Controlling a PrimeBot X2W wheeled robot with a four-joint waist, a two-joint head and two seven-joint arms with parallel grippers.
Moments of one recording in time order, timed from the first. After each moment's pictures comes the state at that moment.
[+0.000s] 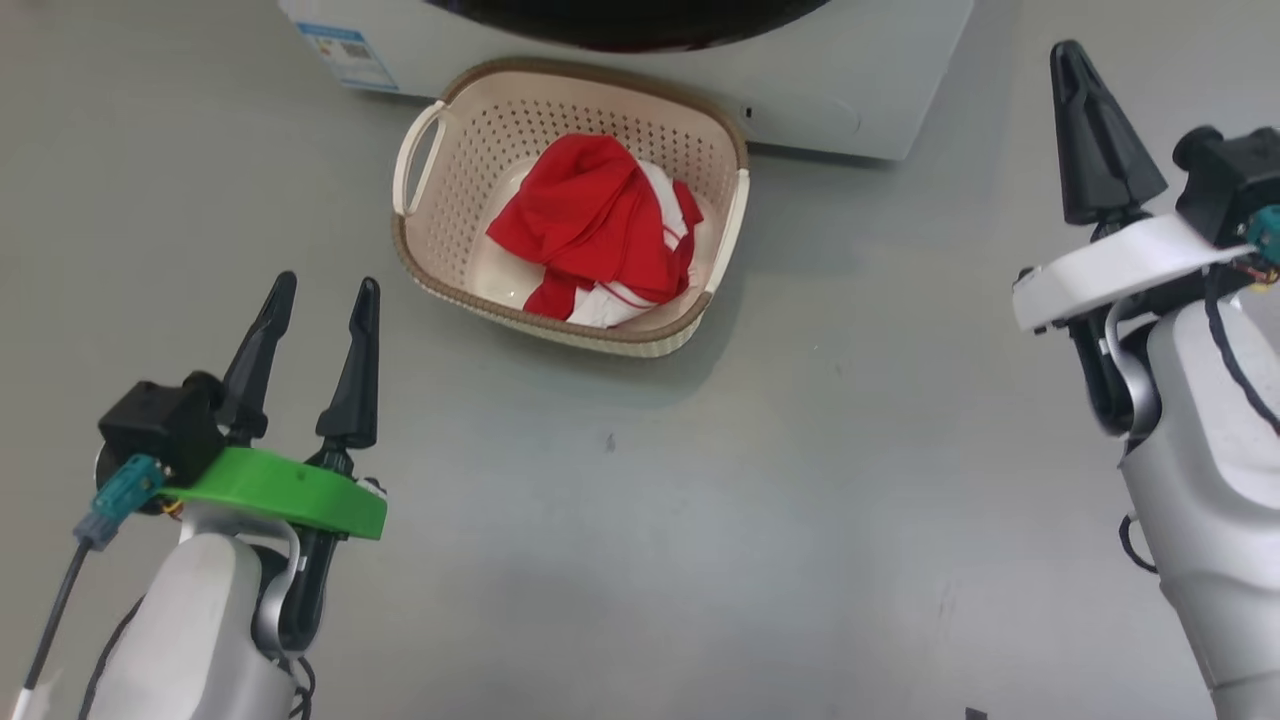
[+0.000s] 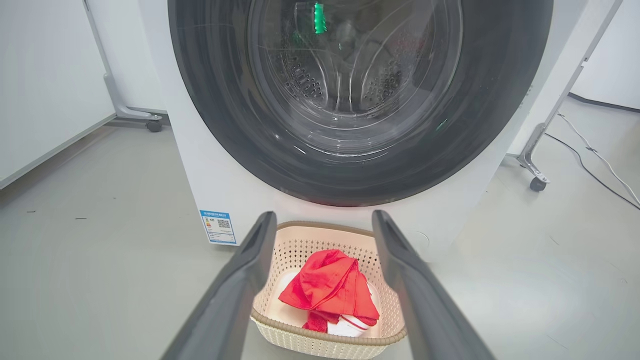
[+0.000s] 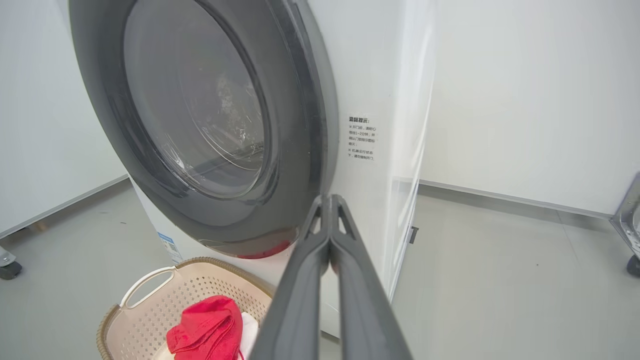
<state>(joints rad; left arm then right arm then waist) -0.36 0.14 -0.25 0.27 -0.55 -0.13 -0.25 -0.64 -0.25 0.27 0.41 0.36 0.04 -0.25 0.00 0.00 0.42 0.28</state>
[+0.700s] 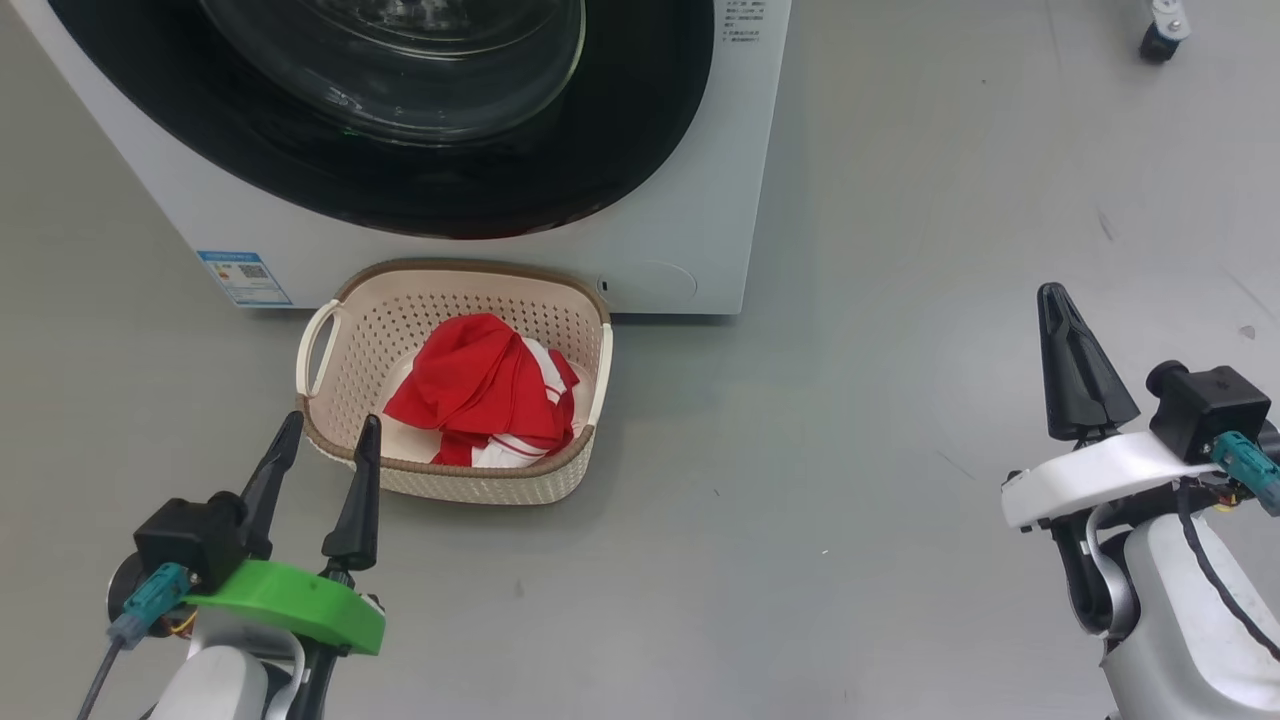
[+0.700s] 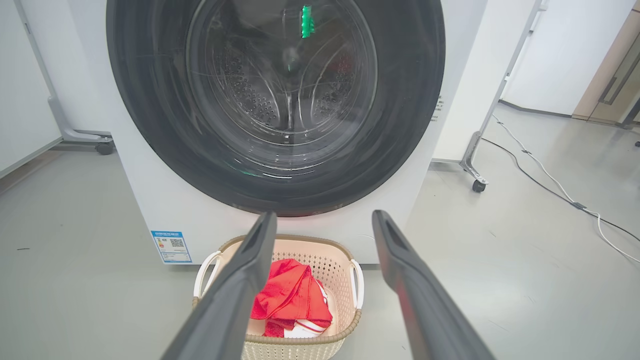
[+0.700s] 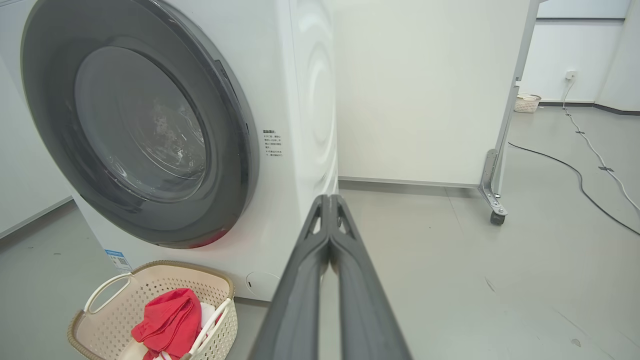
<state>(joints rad) -0.18 0.17 -0.26 0.29 -0.53 -0.13 -0.25 -0.26 -0.19 0.17 0.28 0.37 0.01 -0.25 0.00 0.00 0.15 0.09</state>
